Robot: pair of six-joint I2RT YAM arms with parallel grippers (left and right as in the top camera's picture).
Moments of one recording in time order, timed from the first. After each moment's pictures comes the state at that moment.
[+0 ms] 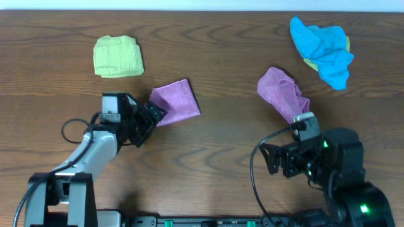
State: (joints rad) left arm -0.05 1.52 0.62 -0.16 0.52 -0.88; right arm 0.19 0.65 0.79 -0.90 -0.29 0.08
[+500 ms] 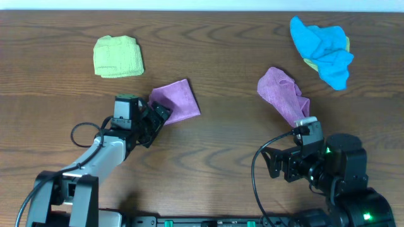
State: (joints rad) left arm -0.15 1.51 0.58 -0.03 0.40 -1.06; right arm 0.19 0.63 0.79 -0.93 -0.29 0.09
